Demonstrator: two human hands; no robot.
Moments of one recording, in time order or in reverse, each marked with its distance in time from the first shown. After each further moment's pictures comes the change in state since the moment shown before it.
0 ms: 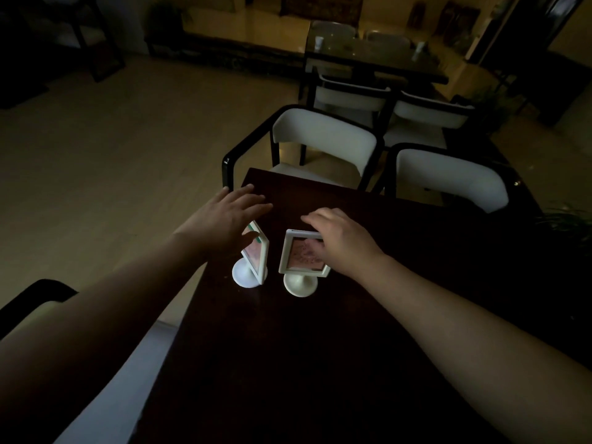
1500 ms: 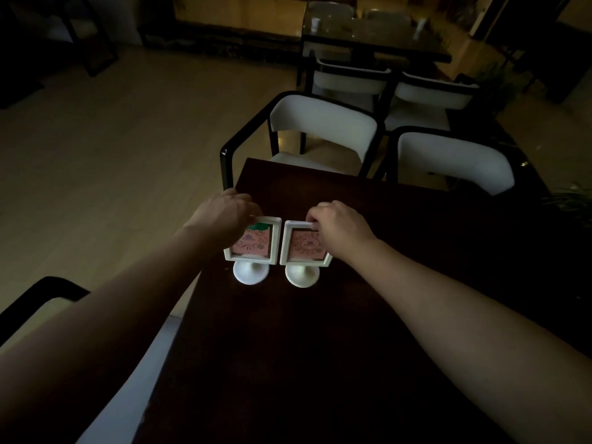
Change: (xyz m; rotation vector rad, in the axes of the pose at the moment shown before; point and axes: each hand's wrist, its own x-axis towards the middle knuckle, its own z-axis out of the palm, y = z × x) left_hand 0.016 0.006 0.014 -0.047 -0.106 -0.184; right_hand 0.012 0.009 0.014 -0.062 -0.049 0.140
